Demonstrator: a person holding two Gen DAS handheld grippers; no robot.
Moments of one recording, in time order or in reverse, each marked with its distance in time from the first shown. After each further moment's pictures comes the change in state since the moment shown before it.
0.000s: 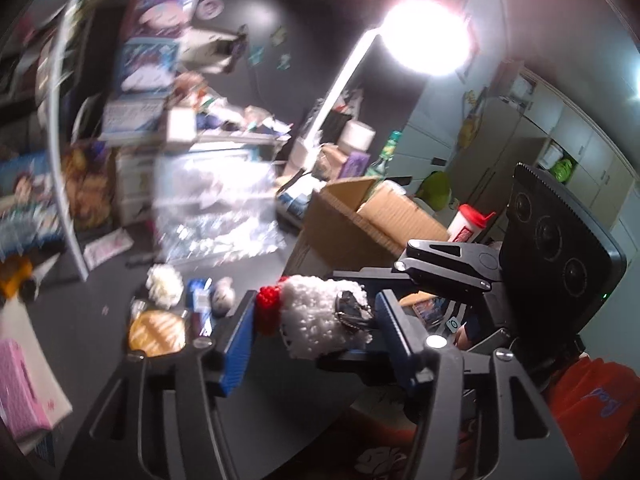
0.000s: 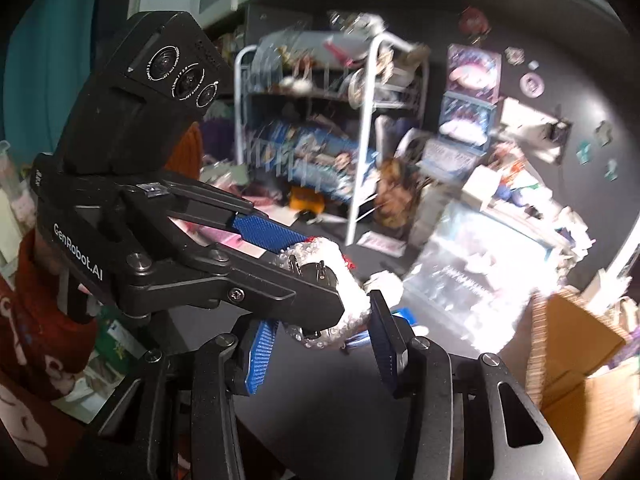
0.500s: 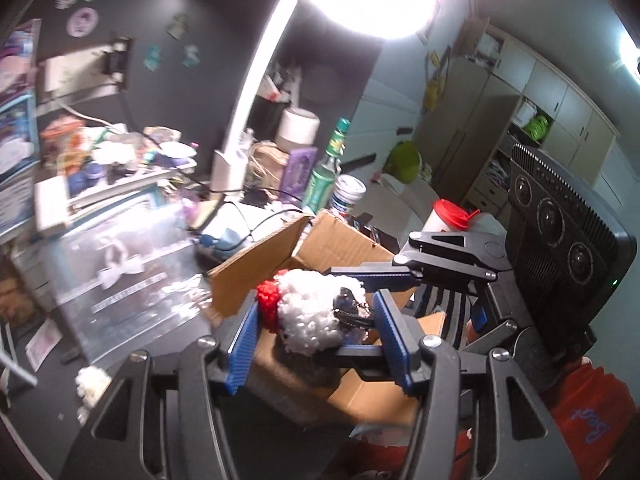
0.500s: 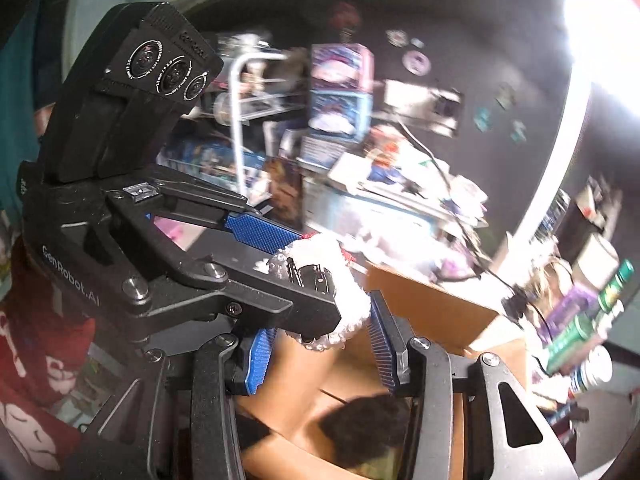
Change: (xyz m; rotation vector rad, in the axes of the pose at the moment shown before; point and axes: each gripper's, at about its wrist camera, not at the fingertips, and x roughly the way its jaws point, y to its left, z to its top) left arm 0.120 -0.074 0.095 0.131 0.131 -0.098; right arm -0.057 -0.130 -0.024 0.167 0.072 -0.133
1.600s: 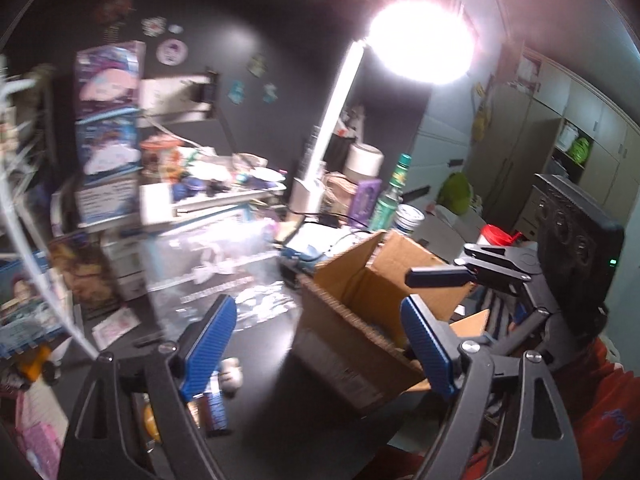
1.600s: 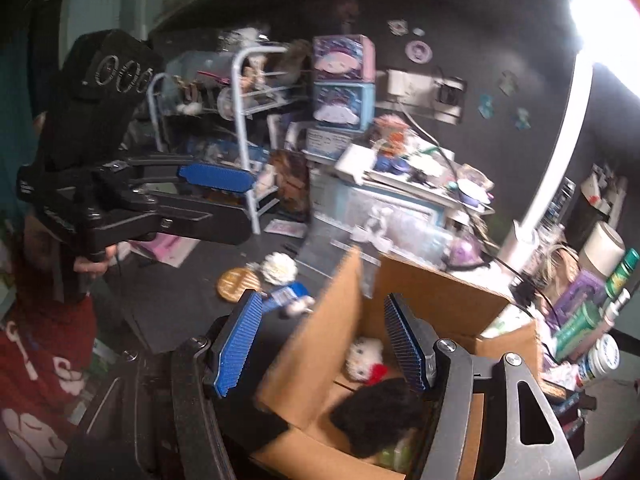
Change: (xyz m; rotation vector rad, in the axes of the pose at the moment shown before) left arm -0.088 0.033 -0.041 -0.051 -0.164 0.240; right arm 0.003 0.041 0.010 -0.017 -0.006 0.071
